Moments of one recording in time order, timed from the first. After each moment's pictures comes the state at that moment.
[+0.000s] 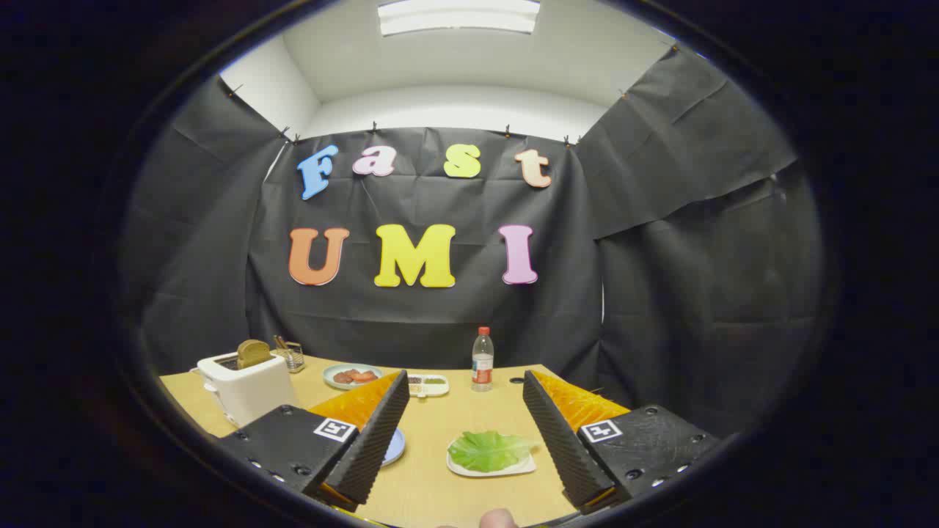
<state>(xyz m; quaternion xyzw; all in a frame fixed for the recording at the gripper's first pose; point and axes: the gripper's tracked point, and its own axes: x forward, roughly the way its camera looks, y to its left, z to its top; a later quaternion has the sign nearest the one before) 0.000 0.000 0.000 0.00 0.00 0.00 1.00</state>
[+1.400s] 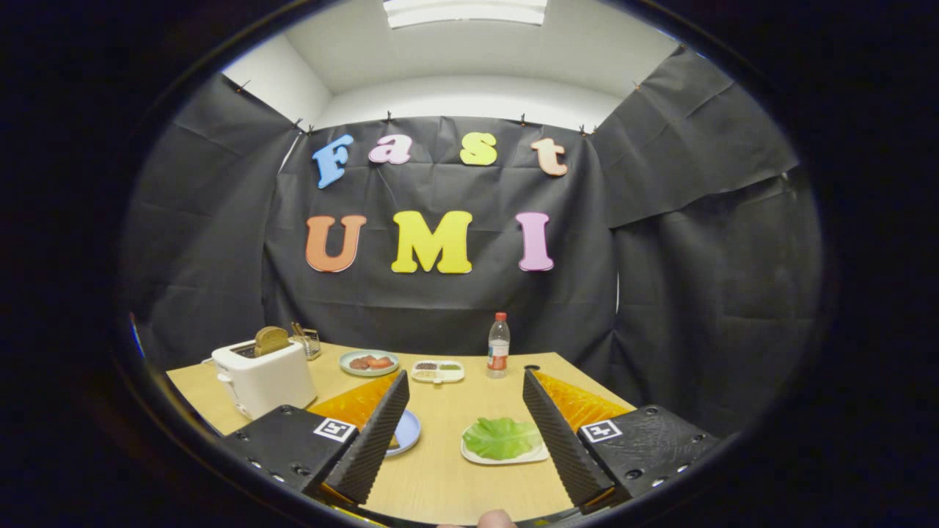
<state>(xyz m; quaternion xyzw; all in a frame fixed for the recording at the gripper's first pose) -0.011 0.019 -0.016 -0.01 0.03 0.04 1.00</state>
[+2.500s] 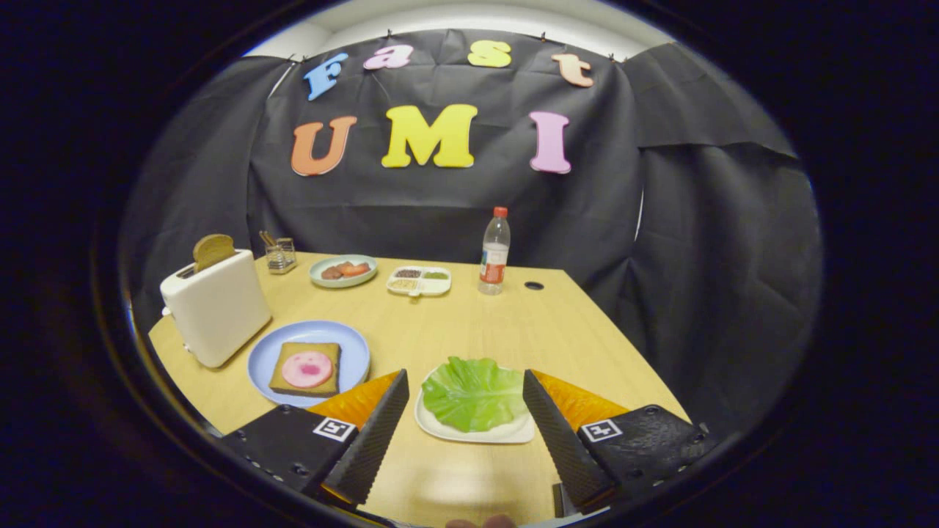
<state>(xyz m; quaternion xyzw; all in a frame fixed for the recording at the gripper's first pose) 0.099 -0.025 -0.142 -0.06 0.25 0.04 0.96</state>
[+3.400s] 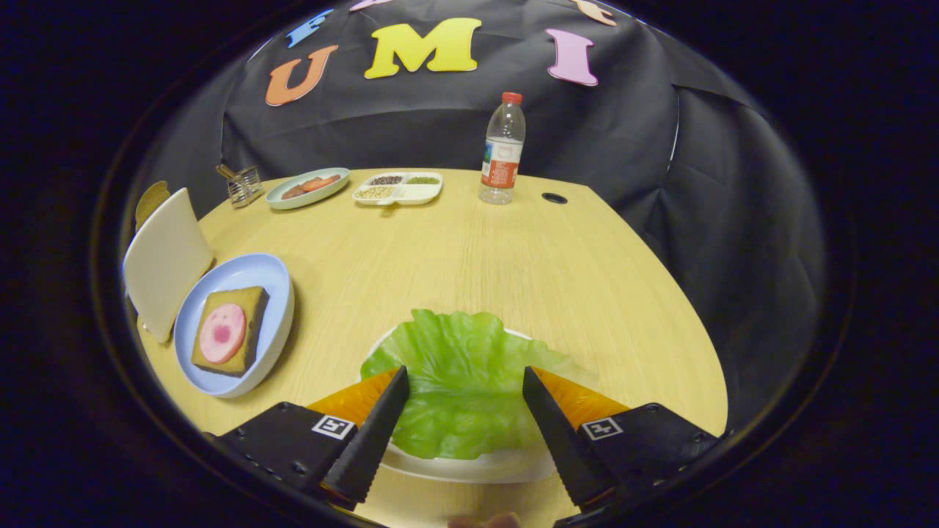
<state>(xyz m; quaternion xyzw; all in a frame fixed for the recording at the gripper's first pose) 0.160 -0.034 -0.249 -0.06 0.41 0.05 0.91</state>
